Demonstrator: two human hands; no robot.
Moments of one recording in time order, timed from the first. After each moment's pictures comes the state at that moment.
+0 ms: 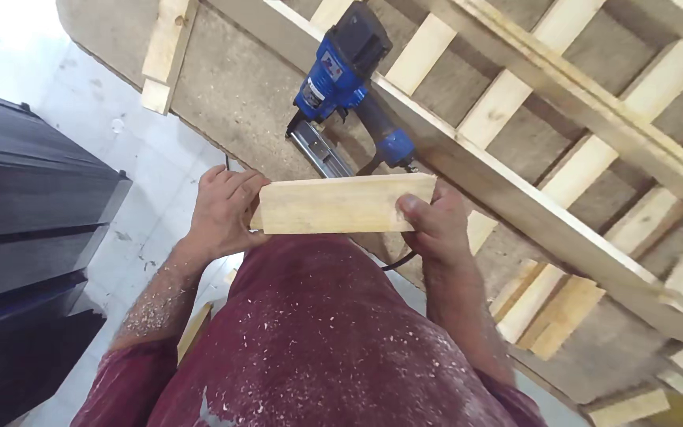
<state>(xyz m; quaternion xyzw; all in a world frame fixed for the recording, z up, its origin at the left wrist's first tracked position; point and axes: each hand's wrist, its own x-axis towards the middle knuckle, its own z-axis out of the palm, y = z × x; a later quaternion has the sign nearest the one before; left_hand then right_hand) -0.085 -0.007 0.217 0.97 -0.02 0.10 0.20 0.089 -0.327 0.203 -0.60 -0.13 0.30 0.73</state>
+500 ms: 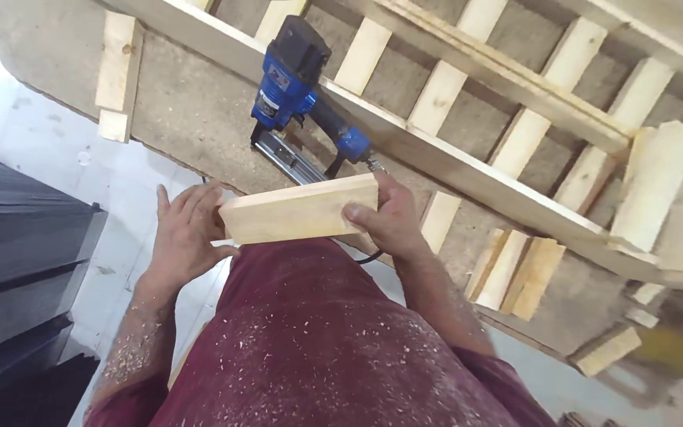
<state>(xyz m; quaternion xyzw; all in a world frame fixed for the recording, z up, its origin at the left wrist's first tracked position) -0.098 0.003 0.212 0.98 -0.01 0.06 0.21 0.078 -0.323 0.216 -0.66 -0.19 0.28 0.67</state>
